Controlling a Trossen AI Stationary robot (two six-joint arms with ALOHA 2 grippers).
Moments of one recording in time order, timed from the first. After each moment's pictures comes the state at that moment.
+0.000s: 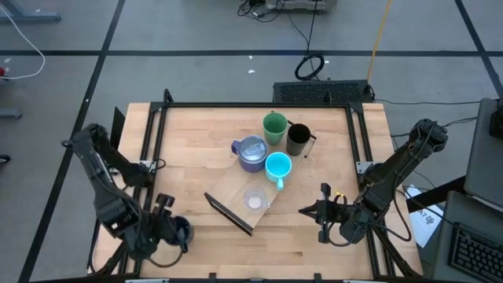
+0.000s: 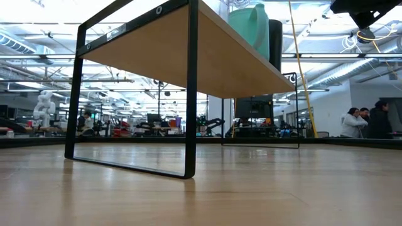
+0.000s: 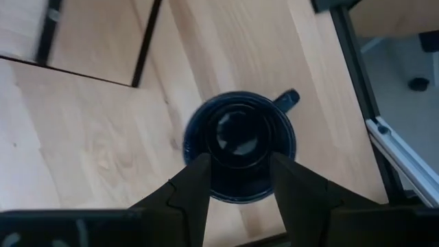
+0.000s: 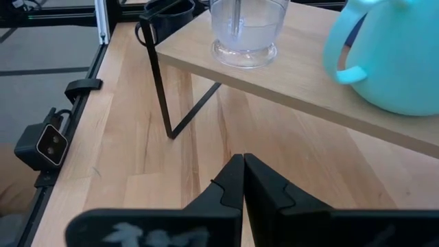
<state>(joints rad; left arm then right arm) -0.97 1.39 1.32 -1.27 -0.20 -0.62 0.83 1.25 0.76 -0.26 0.79 0.62</state>
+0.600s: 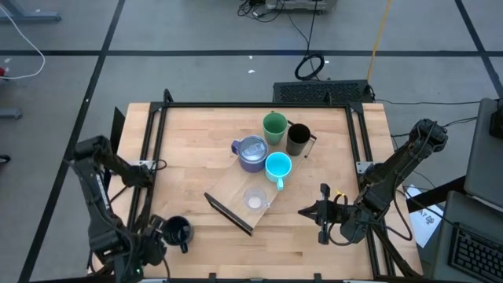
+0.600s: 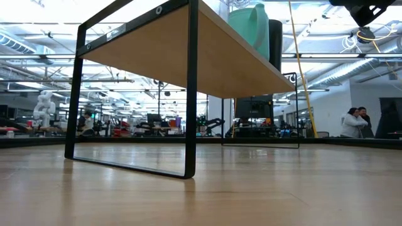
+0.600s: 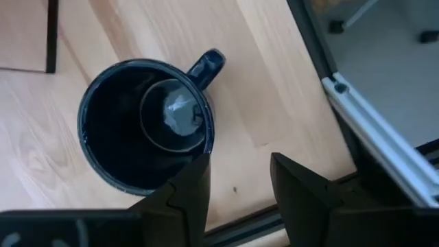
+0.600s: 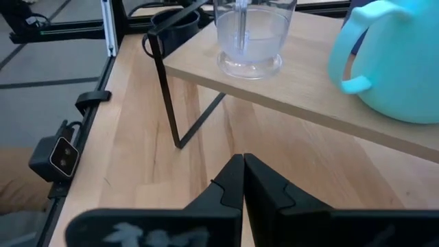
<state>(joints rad) -1.16 1.55 1.32 -1.20 -0.14 -0.71 0.83 1.25 0.76 -0.21 0.79 0.61</state>
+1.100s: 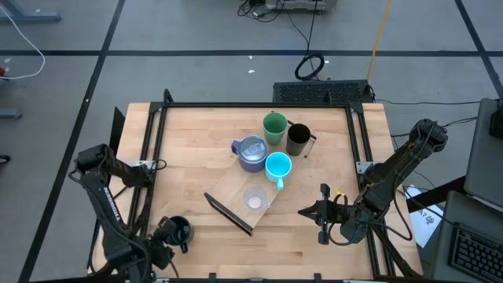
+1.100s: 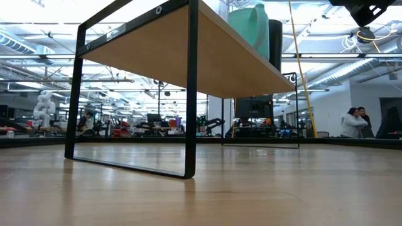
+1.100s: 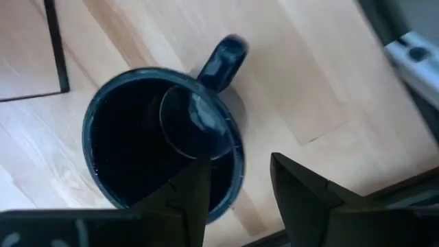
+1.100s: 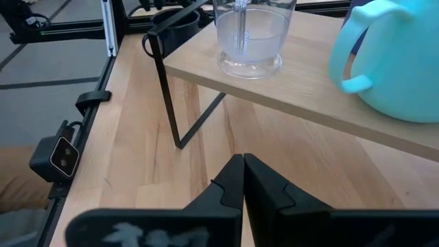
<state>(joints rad) -1.13 1.66 1.28 -1.19 -0.18 -0.53 0.83 1.25 0.76 -0.21 0.79 0.61</state>
